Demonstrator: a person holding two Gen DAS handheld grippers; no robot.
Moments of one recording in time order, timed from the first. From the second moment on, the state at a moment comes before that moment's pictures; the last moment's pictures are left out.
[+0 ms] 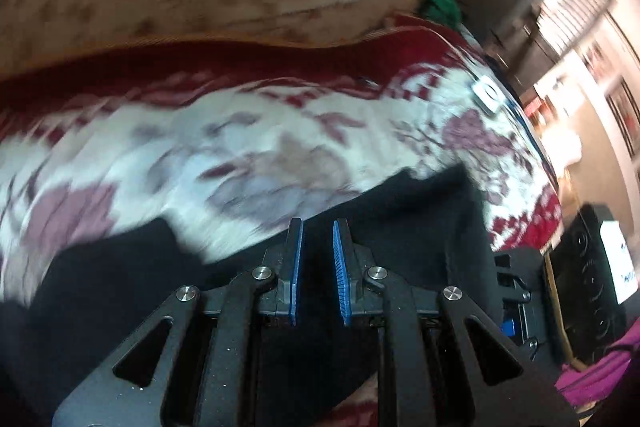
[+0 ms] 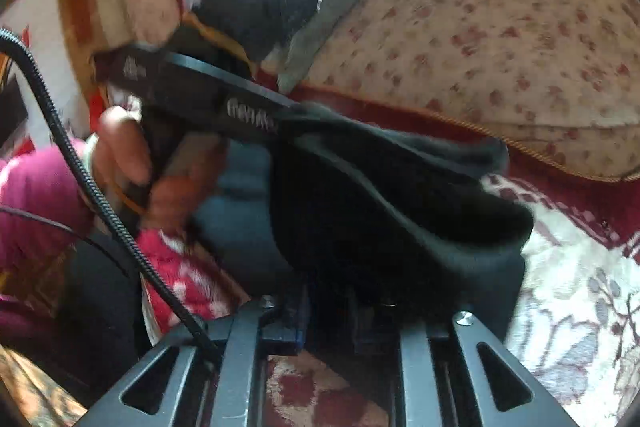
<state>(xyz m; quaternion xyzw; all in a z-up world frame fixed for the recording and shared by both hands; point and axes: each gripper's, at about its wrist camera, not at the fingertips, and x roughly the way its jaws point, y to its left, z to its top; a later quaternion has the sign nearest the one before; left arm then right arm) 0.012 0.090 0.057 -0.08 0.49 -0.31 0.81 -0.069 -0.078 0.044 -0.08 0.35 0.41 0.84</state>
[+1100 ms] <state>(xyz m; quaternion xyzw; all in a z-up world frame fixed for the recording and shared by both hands) -0.069 0.090 0.069 -0.11 0.47 -0.23 0.84 -0.046 -0.171 0.054 0.16 0.40 0.36 0.83</state>
